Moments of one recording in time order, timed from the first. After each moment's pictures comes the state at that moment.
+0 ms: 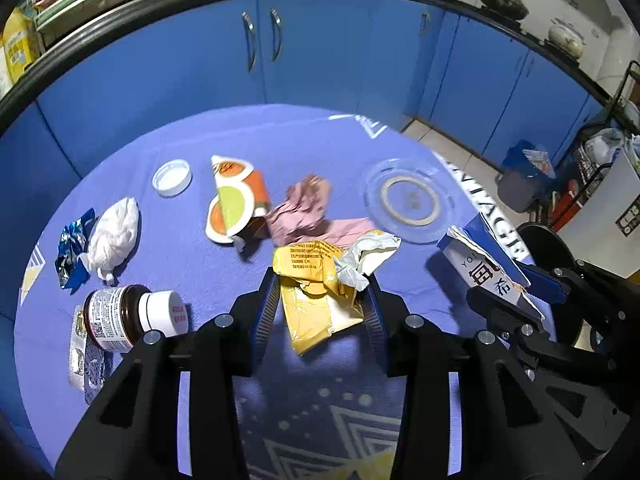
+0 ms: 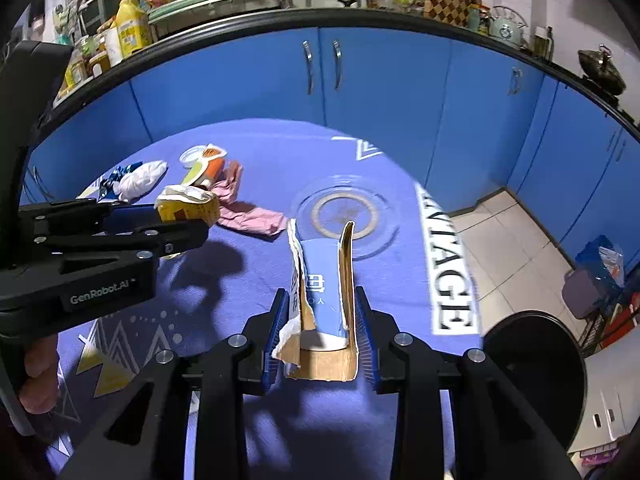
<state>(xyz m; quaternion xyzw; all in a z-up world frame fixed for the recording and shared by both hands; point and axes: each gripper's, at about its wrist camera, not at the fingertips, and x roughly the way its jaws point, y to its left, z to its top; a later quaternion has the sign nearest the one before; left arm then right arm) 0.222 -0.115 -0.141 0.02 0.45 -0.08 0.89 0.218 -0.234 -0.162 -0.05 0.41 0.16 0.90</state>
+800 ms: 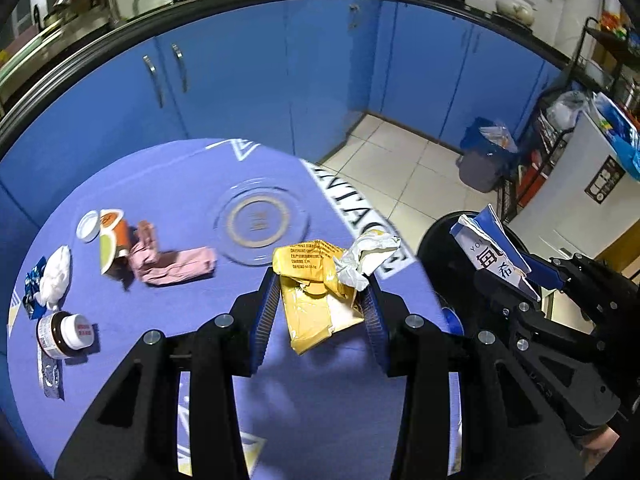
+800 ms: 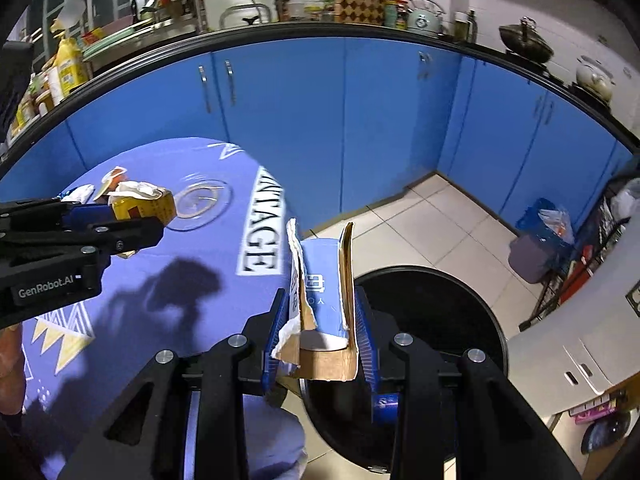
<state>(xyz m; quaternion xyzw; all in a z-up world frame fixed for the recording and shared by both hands) 0.211 -0.235 -0.126 0.07 0.45 -0.14 0.88 0.185 -0.361 -0.155 -0.02 0.40 0.05 0.91</state>
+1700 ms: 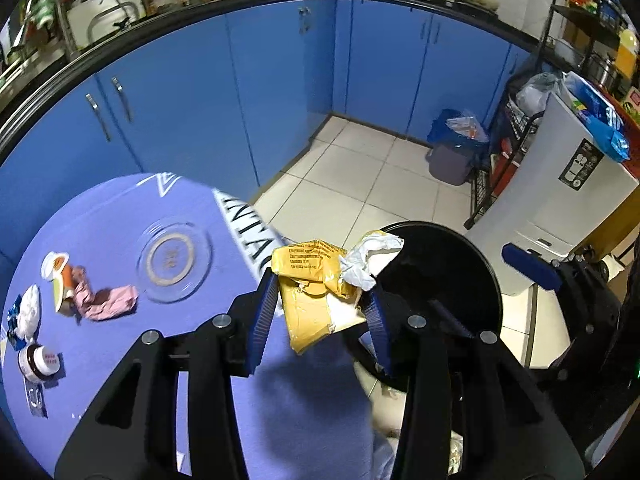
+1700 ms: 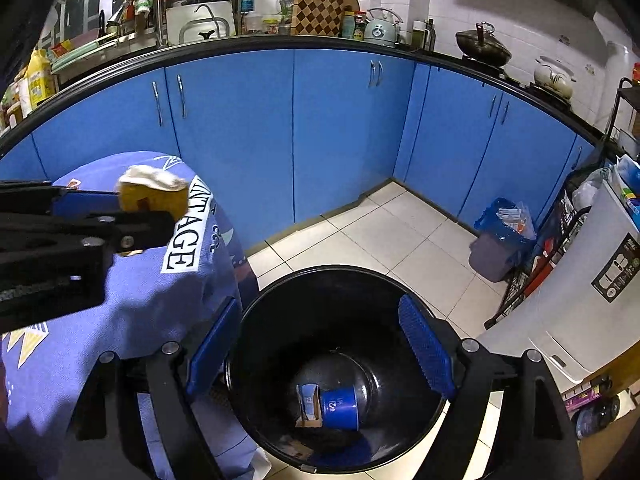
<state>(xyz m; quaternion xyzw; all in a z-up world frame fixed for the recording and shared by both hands) 0.211 -0.315 -0.117 0.09 0.44 -0.19 0.87 0.172 -0.404 -0.154 -0.03 0.37 -0.02 0.93</state>
